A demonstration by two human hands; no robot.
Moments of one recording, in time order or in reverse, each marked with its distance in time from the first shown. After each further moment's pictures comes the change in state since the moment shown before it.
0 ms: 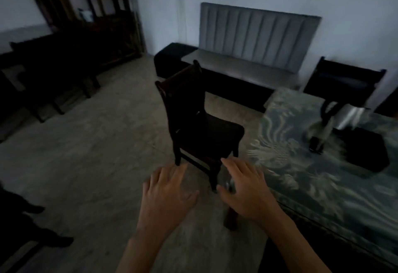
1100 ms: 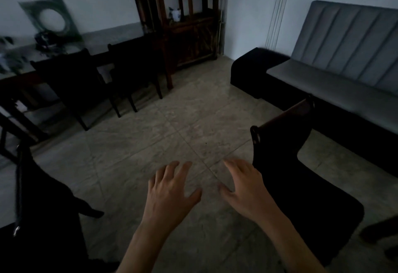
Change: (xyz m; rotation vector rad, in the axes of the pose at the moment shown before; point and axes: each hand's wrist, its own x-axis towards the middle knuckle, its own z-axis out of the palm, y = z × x) left_hand 0.345 -0.332 -0.023 0.039 0.037 -0.321; right_hand 0.499 -0.210 0.117 0.053 -0.173 -0.315
